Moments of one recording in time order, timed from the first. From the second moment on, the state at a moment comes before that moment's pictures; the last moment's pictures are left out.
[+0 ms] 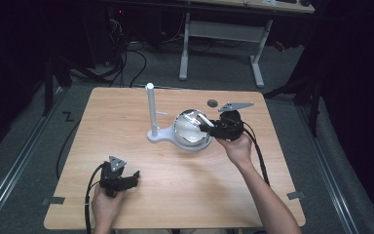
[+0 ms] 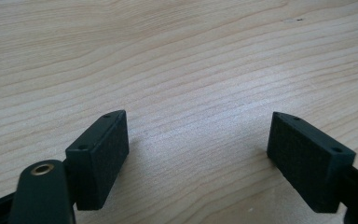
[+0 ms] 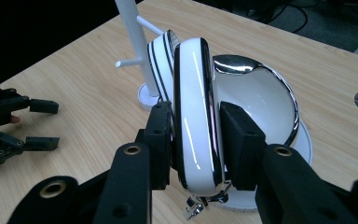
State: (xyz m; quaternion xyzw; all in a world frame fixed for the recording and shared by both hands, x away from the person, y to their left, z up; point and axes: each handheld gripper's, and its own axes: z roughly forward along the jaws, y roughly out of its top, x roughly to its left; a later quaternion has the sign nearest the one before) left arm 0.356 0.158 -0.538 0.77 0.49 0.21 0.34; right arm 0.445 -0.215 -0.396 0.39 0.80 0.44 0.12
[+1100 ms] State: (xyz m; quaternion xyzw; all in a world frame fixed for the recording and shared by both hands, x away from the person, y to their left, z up) left arm 0.356 0.159 -0.538 0.77 0.49 0.21 0.34; right arm 0.475 -0.195 -0.415 0.40 0.80 0.42 0.14
